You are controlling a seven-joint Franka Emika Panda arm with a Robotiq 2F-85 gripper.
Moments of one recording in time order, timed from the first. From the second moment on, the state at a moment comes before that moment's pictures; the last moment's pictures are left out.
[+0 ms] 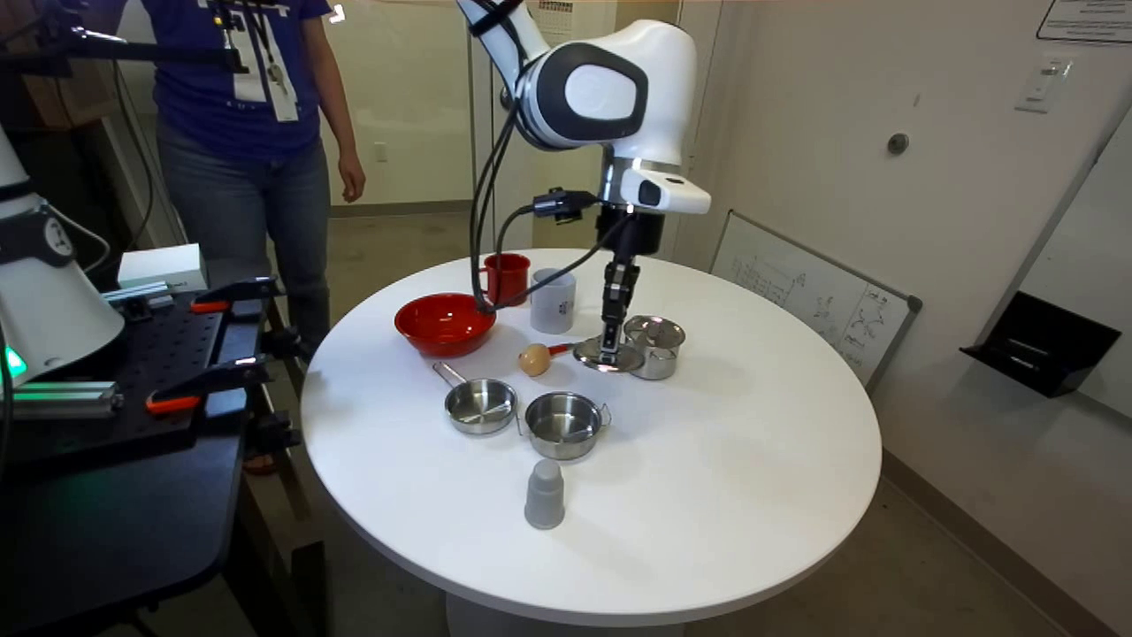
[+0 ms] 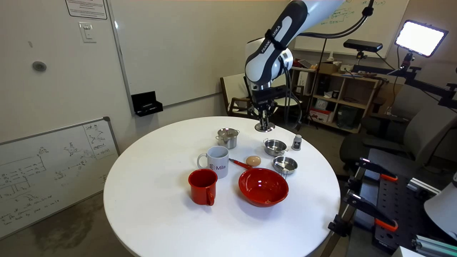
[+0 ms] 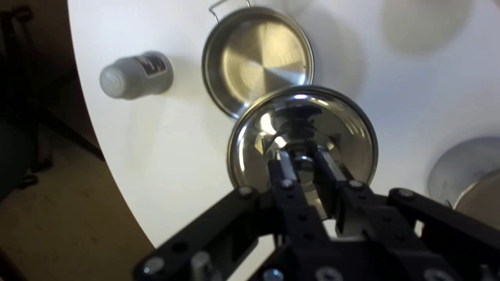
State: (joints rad) arm 0.05 0.73 -0.32 -1.79 -0.03 2.39 0.50
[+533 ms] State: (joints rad) arm 0.06 0.70 -0.31 -1.86 -0.03 2.38 0.53
